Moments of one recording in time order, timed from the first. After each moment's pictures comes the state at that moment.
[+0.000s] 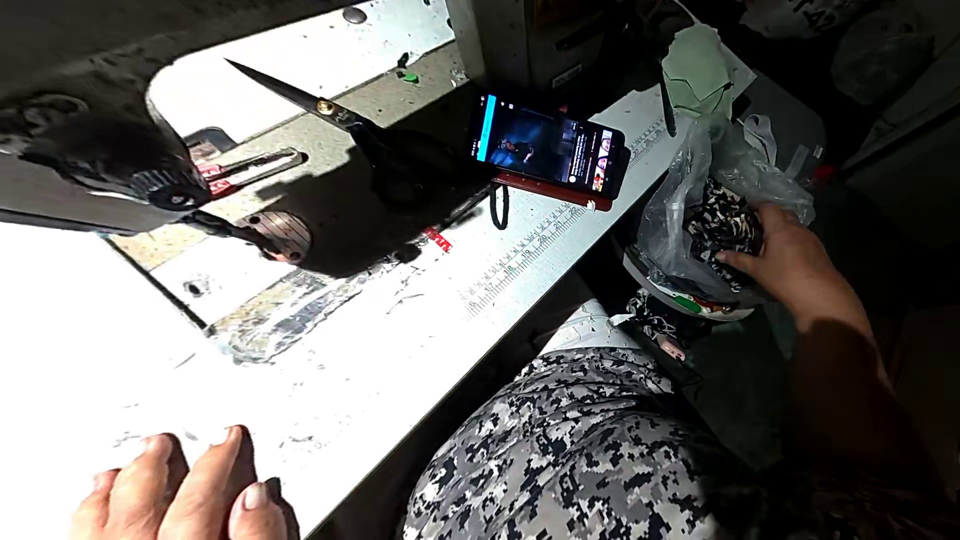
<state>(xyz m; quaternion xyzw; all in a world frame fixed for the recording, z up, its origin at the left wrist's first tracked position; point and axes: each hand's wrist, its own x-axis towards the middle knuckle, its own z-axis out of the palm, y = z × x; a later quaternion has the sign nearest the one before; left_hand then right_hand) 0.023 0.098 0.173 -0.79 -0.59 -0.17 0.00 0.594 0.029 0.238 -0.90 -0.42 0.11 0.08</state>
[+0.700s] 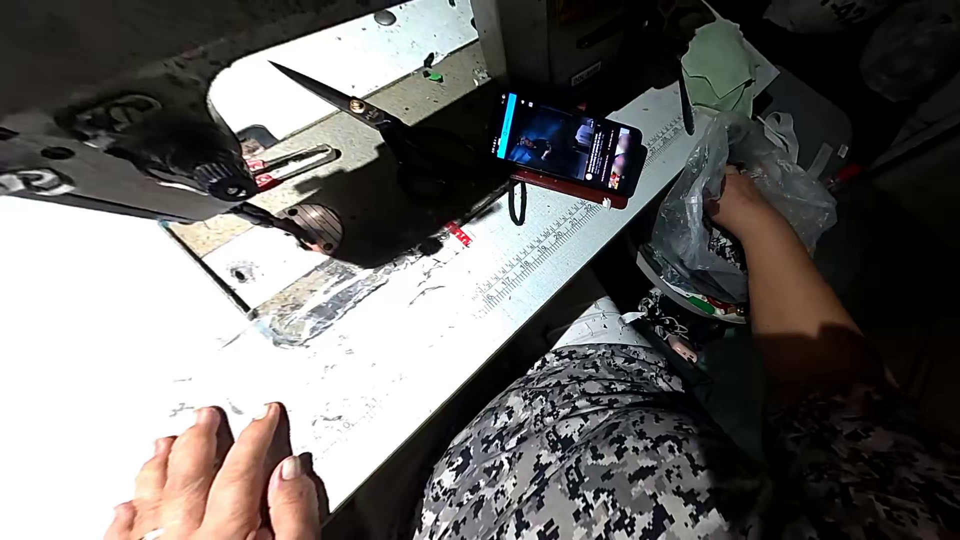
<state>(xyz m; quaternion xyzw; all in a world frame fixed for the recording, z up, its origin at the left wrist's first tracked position) 0.027 0.097 0.175 -0.80 -0.58 -0.17 -0.01 0.627 0.135 0.188 -0.88 -0.46 0.14 0.03</state>
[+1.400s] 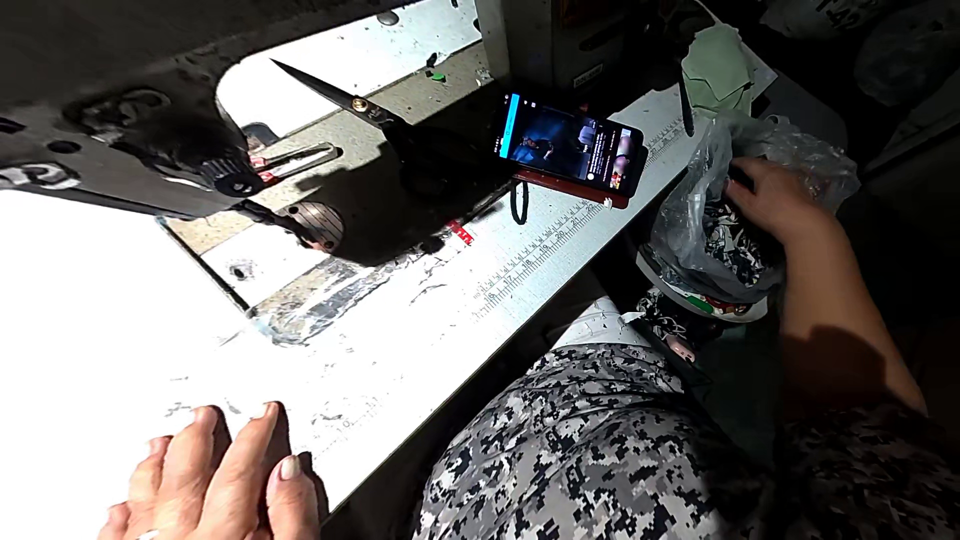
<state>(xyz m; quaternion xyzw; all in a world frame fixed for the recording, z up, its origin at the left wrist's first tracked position) 0.026 0.098 0.174 -0.79 -0.58 -0.17 0.00 0.647 0.105 0.220 -0.85 -0.51 0.10 0.08</state>
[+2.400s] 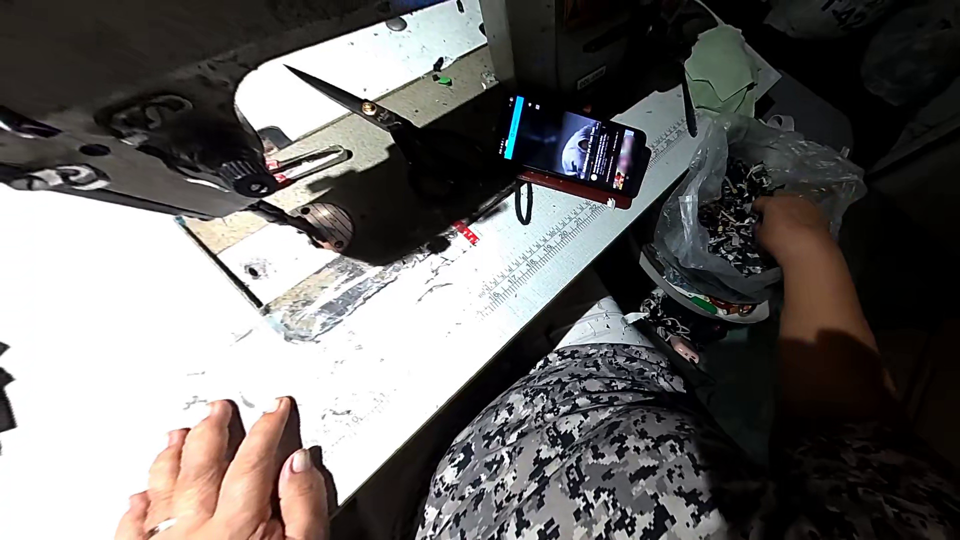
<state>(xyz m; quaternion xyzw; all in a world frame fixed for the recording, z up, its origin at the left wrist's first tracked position) 0.023 0.099 0.169 -0.79 -0.58 -0.17 -0.01 0.636 0.082 0.209 -0.91 -0.40 0.10 -0.08</state>
